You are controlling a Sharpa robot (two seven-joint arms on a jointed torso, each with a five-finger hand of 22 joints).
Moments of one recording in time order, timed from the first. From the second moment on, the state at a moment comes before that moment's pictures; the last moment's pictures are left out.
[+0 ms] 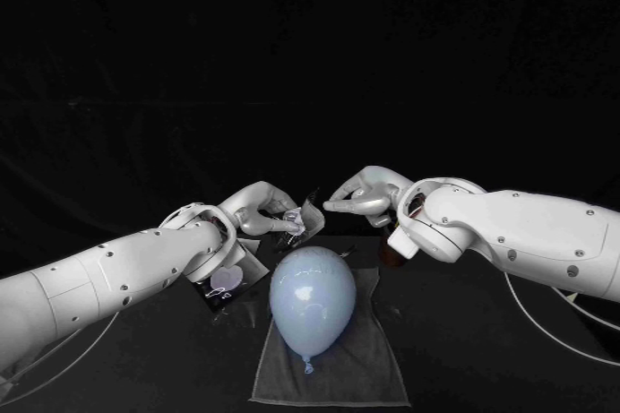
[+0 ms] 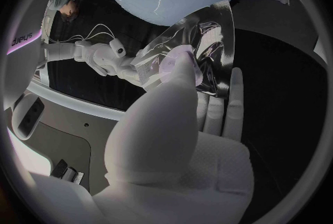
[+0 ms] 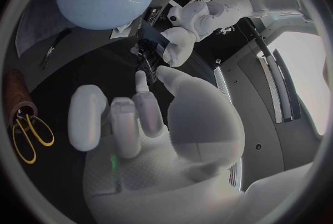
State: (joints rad) left arm 1.23 -0.66 -0.02 1.19 -1.01 -0.30 0.31; left_hand 1.77 -0.04 -0.01 0.29 0.05 0.98 0.16 0.32 0.25 1.12 0.12 0.17 0.07 1.00 0.08 0.39 0.42 0.17 0.83 0.28 0.32 0.15; right arm 1.45 -0.66 -0.16 1.47 -0.73 -0.29 -0.16; right_hand 1.14 -0.14 0.43 0.14 0.25 0.95 0.14 0.18 0.53 1.45 0.06 1.39 1.31 1.46 -0.02 1.56 1.31 0.07 1.41 0.09 1.34 1.31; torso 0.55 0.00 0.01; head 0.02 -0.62
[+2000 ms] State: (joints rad) left arm 1.23 -0.66 -0.02 1.18 -1.00 -0.26 0.30; left_hand 1.77 -0.05 0.00 0.29 0.05 0.98 0.16 0.31 0.25 1.12 0.12 0.17 0.07 1.00 0.09 0.39 0.42 0.16 0.83 0.28 0.32 0.15; right arm 1.44 -0.66 -0.16 1.47 -0.77 -0.26 -0.14; right_hand 1.17 -0.14 0.44 0.13 0.22 0.95 0.14 0.18 0.54 1.45 0.05 1.40 1.31 1.46 -0.02 1.56 1.31 0.07 1.41 0.09 1.35 1.31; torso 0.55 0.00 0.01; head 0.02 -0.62
